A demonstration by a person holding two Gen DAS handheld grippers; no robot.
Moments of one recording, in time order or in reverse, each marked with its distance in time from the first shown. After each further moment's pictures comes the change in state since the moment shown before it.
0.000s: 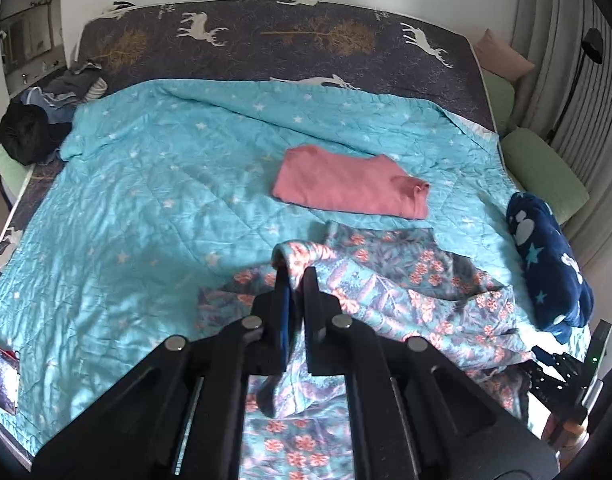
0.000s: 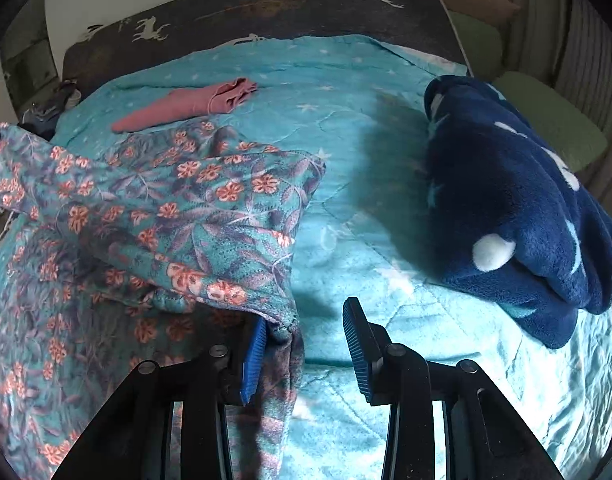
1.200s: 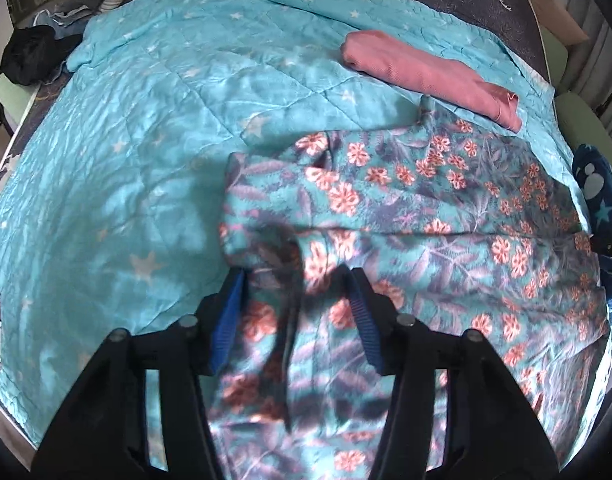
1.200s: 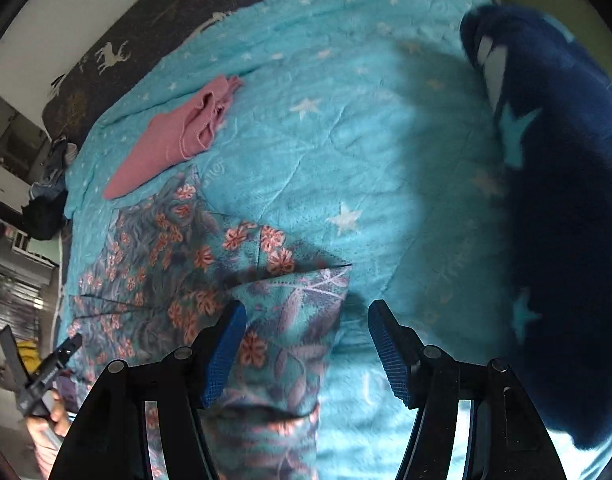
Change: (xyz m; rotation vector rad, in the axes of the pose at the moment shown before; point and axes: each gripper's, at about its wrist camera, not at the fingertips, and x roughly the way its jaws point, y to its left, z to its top) left arm 0.115 0.051 -0.077 -0.072 0.251 0.070; right arm 0.095 -0.030 0.107 0.281 0.254 0.265
